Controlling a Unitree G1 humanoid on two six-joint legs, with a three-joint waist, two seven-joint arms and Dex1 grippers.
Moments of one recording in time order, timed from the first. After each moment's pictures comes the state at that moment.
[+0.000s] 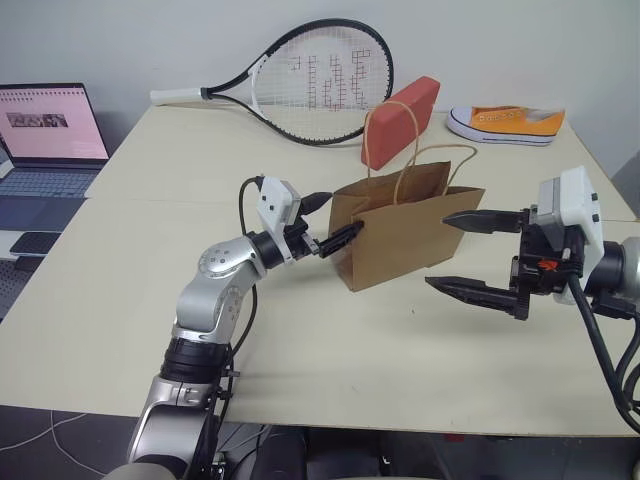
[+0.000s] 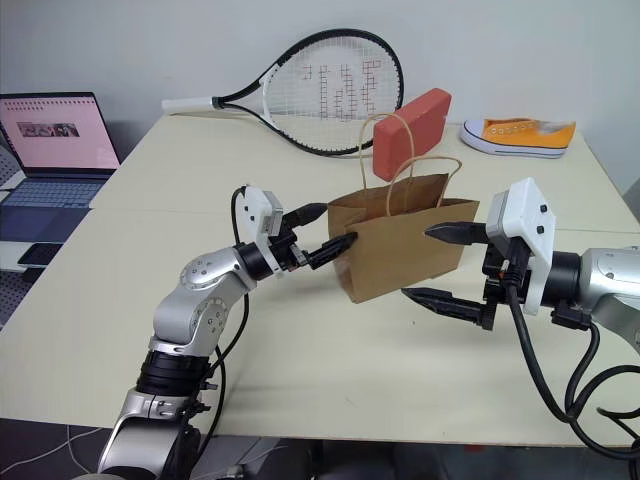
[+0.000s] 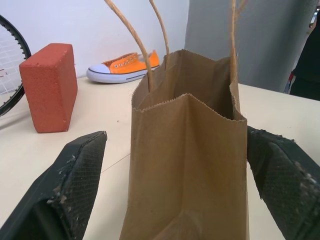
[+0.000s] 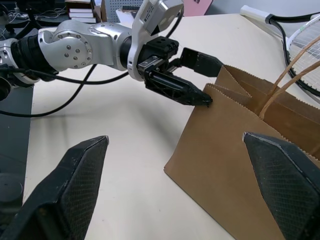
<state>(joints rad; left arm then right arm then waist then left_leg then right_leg) -0.54 0.31 -0.04 0.02 -0.39 0.31 -0.78 -0.34 -1.02 -0.29 -0.68 0.97 0.86 0.78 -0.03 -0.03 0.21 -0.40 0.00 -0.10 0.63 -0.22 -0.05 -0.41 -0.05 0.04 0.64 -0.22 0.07</state>
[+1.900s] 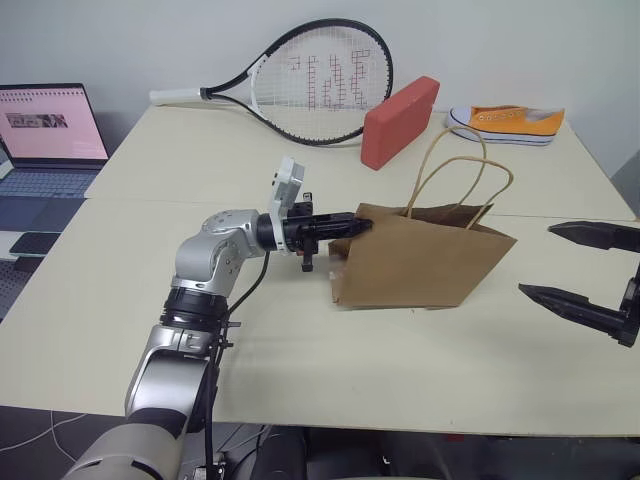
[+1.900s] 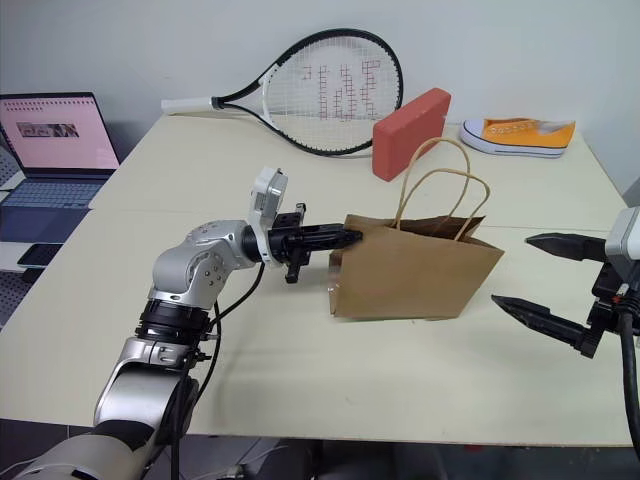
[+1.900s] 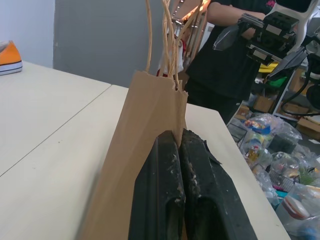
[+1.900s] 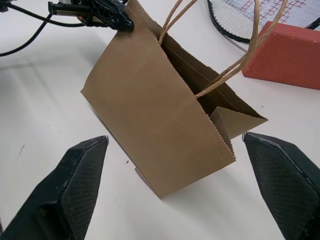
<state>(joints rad) -0.79 0.37 -0.05 0.29 -0.55 0.49 -1.31 0.13 -1.10 -0.88 -0.72 0.92 0.91 0.94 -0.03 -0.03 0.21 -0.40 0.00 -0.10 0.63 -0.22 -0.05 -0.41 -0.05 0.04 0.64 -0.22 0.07</state>
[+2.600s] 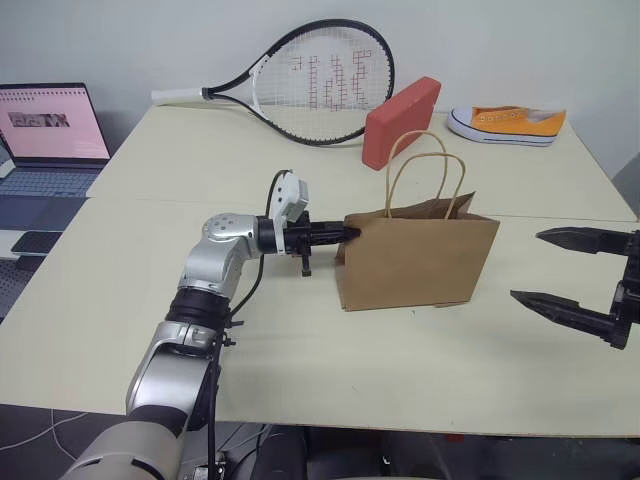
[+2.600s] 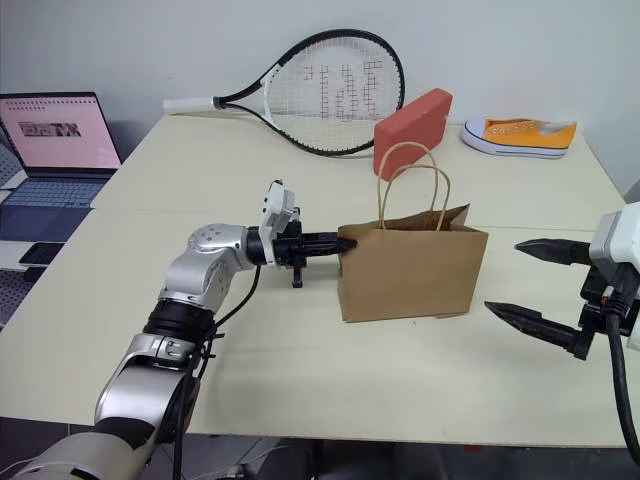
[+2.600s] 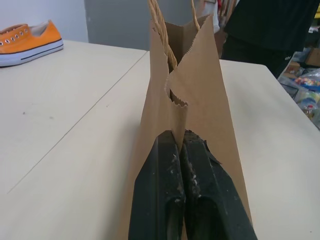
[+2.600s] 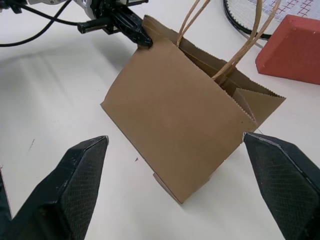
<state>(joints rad) -0.81 0.37 -0.09 0.50 -0.35 0.18 -1.30 0.10 -1.12 -0.82 -0.71 0.91 0.90 0.95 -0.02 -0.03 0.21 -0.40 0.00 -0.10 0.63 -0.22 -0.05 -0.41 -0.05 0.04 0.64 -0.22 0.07</state>
